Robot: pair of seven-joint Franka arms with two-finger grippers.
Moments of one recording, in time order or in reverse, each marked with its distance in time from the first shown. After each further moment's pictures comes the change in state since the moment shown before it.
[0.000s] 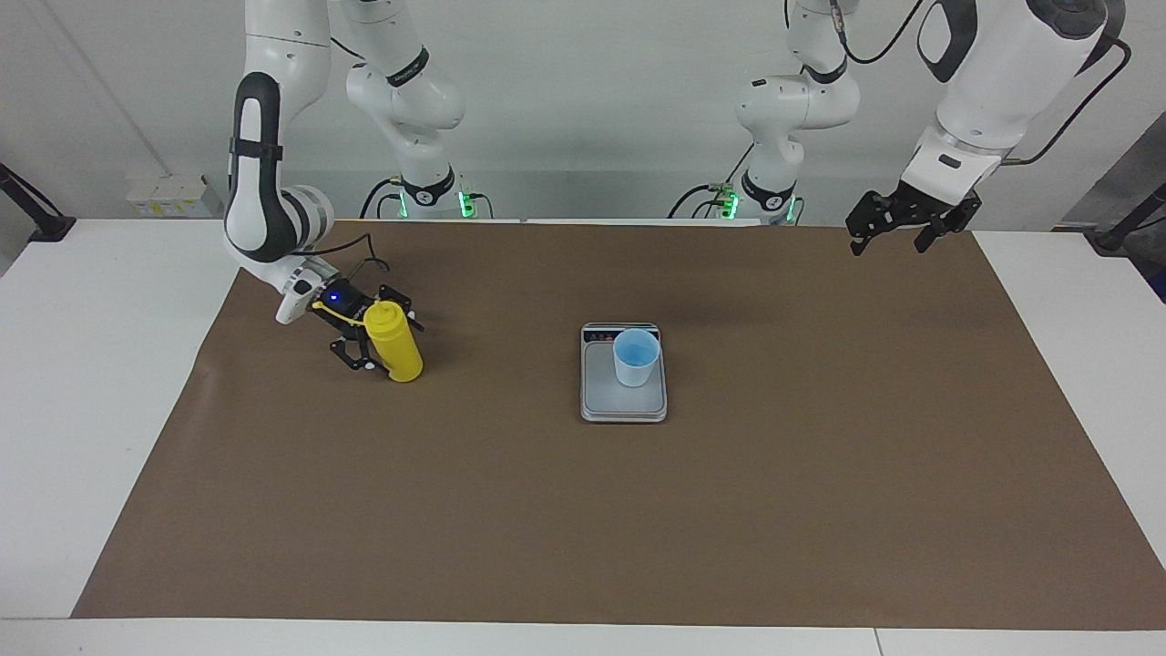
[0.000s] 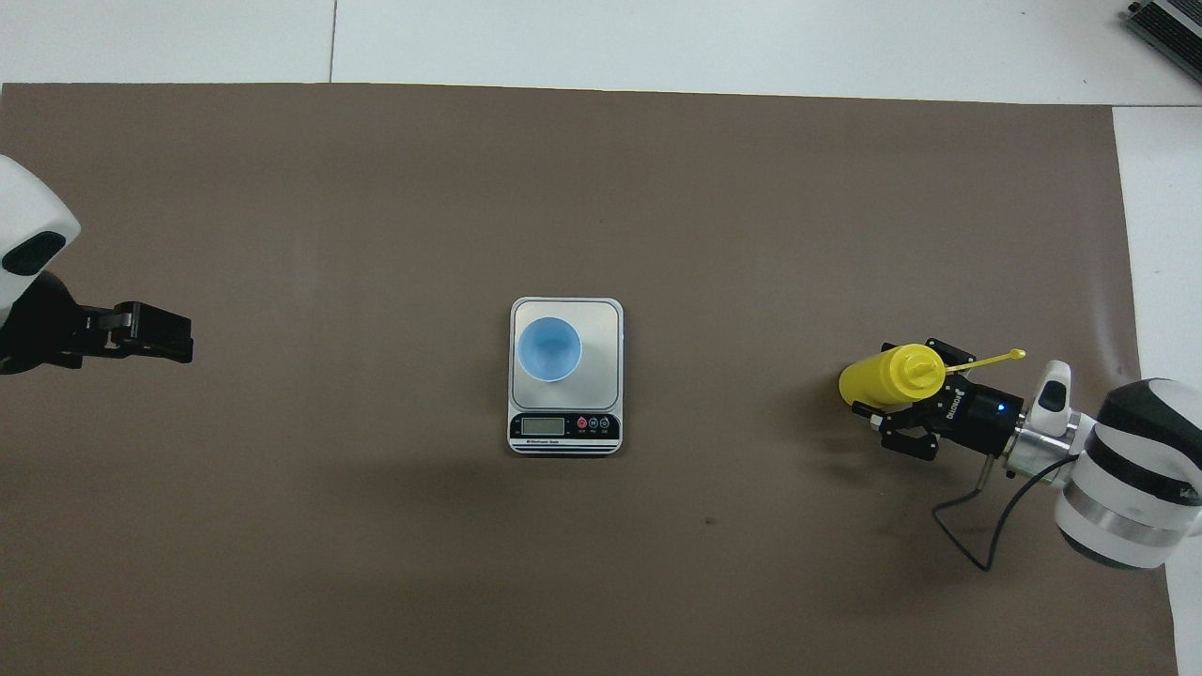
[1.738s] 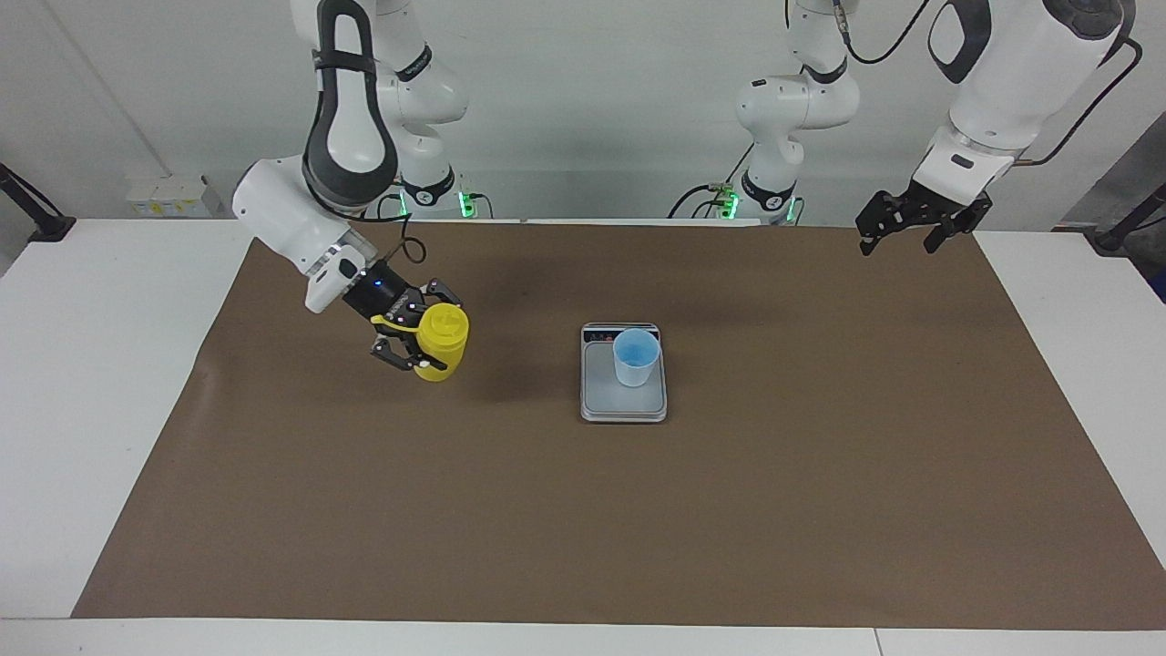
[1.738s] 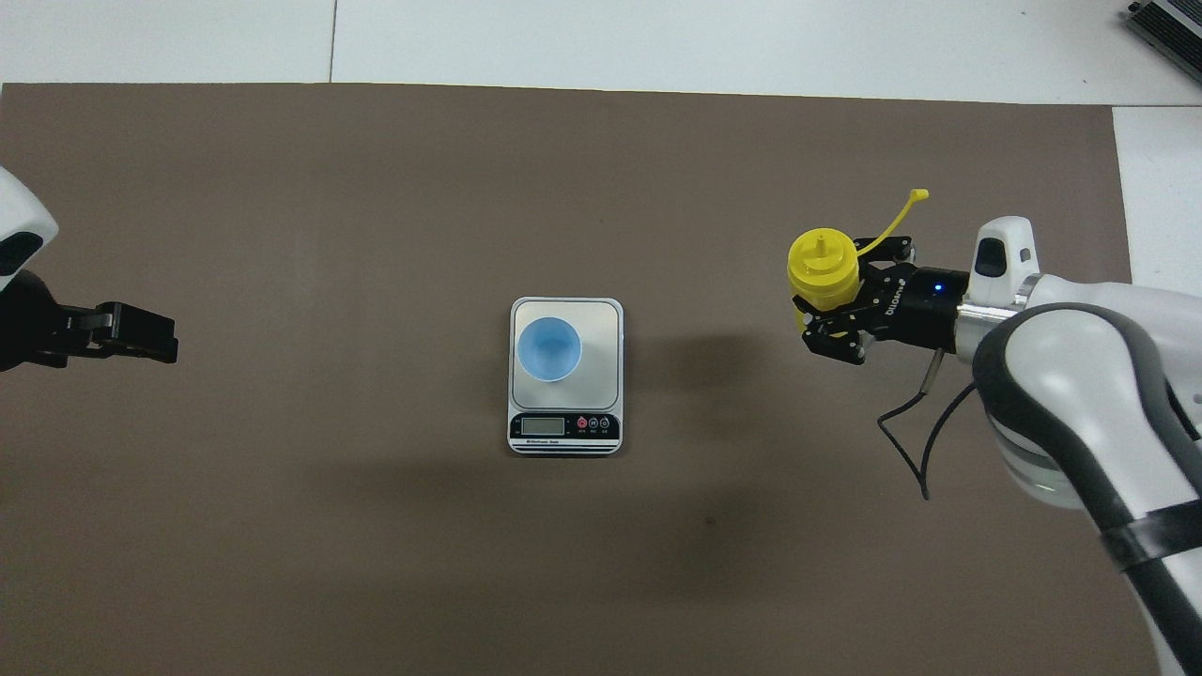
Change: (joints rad) left arm 0.004 0.000 0.019 0.000 0.000 -0.001 0.034; right arm 0.363 -0.087 0.024 0.319 -0.499 0.305 0.703
